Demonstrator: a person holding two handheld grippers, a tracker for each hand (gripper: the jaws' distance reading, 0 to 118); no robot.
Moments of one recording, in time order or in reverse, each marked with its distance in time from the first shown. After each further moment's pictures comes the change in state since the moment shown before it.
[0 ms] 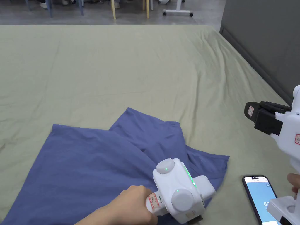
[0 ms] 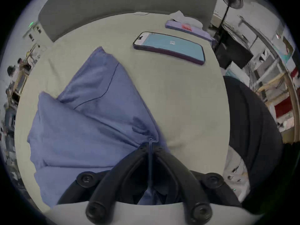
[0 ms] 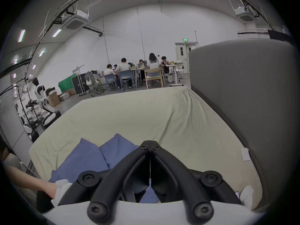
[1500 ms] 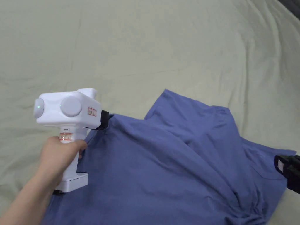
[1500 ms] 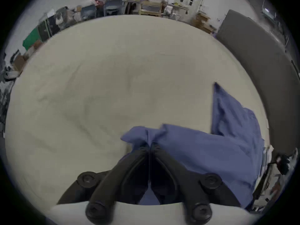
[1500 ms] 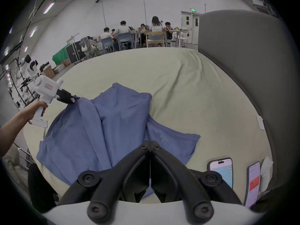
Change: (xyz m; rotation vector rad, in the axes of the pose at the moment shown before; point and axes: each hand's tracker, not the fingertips) left arm -0.274 -0.210 0.140 0.212 0.444 1.051; right arm -0.047 -0.097 -0.066 -0.358 -0.032 0.043
